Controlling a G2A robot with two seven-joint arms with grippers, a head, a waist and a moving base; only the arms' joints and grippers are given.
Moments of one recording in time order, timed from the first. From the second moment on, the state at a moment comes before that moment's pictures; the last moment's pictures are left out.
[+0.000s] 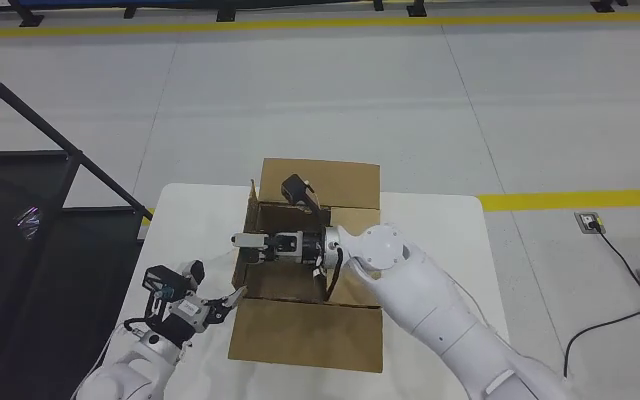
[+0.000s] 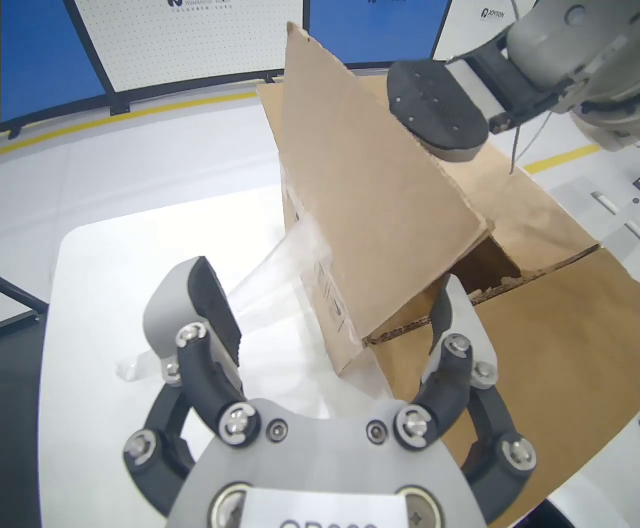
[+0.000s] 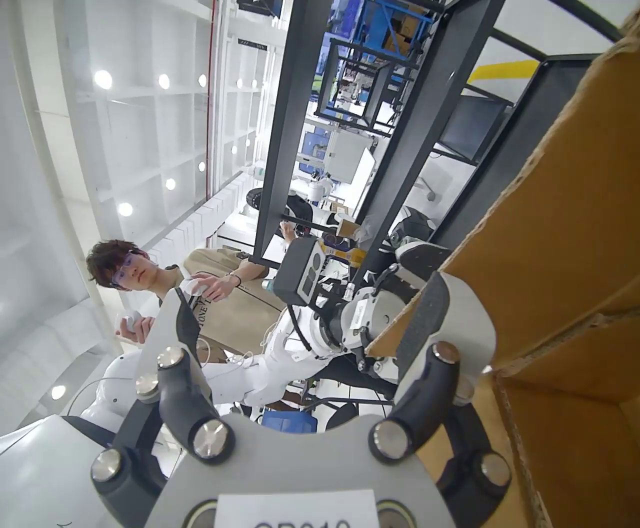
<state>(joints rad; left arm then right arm) 1.52 -1.12 -1.61 -1.90 1.07 -0.34 -0.16 -0.39 -1.54 0.70 -0.92 0.50 -0.47 0.93</state>
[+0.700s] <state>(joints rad) 1.57 -1.11 -1.74 -1.90 1.00 -0.26 -0.15 -0.41 -1.52 0.81 -0.93 0.48 -0.59 1.09</state>
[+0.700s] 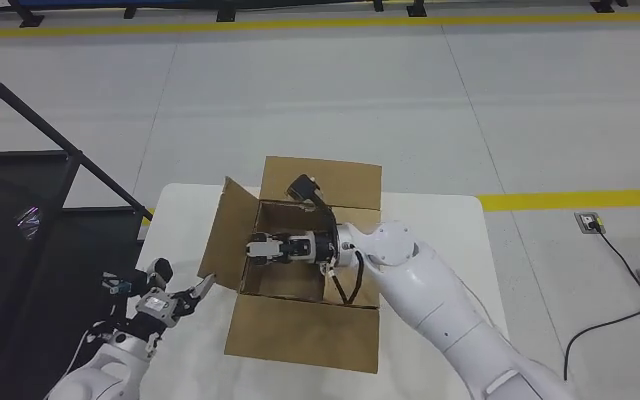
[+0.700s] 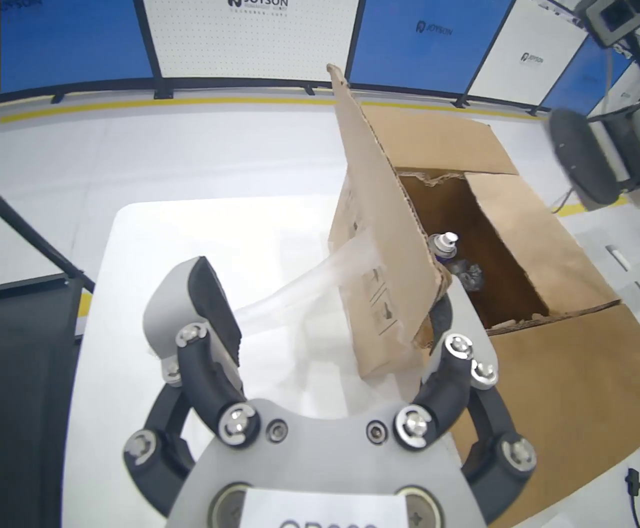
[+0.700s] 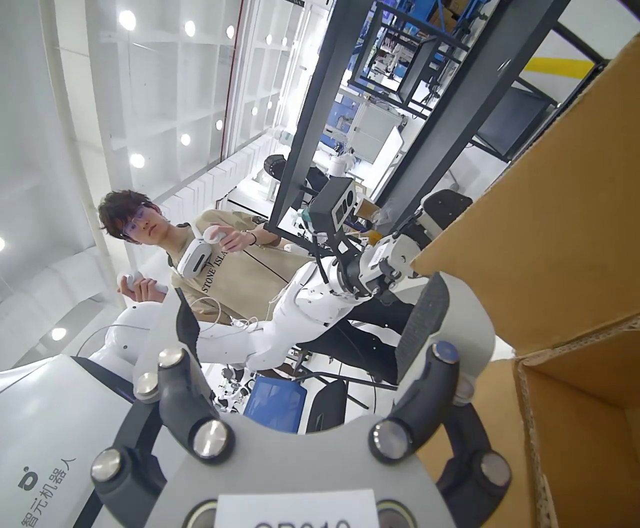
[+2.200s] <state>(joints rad) 1.61 -1.12 -1.67 -2.25 1.04 -0.30 -0.29 -1.22 -1.25 1.58 -1.71 0.32 -0.69 1.13</state>
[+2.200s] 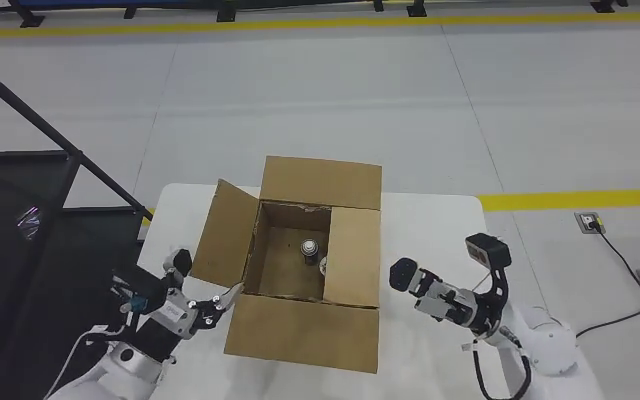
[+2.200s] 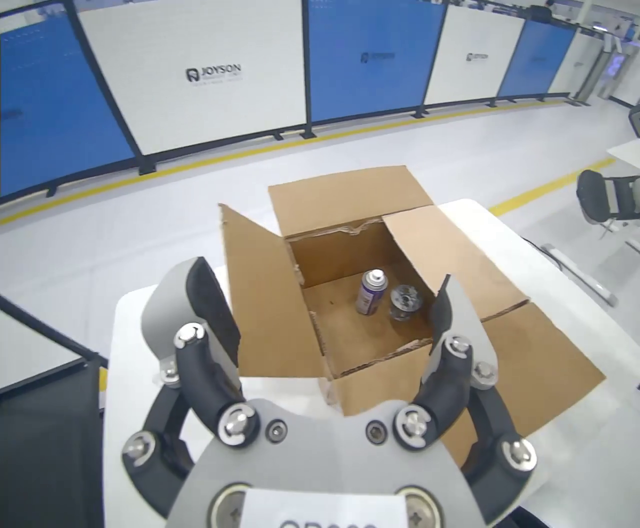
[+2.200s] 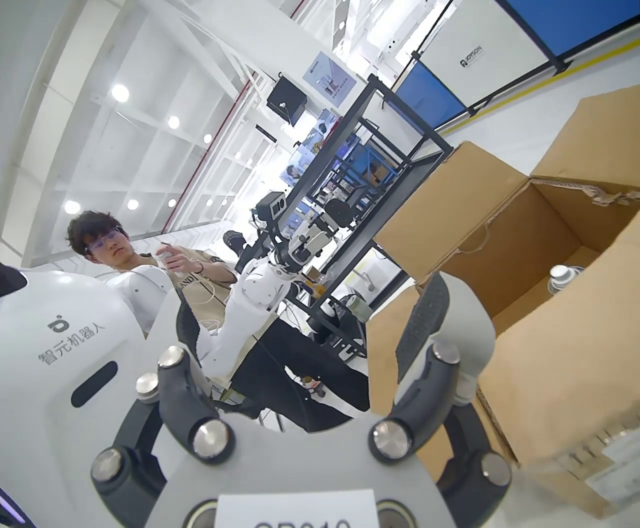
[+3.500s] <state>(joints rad) 0.87 -1.19 -1.11 -1.54 0.31 -0.14 -0.85 -1.42 -1.20 1.75 -1.76 0.25 -0.77 0.96</state>
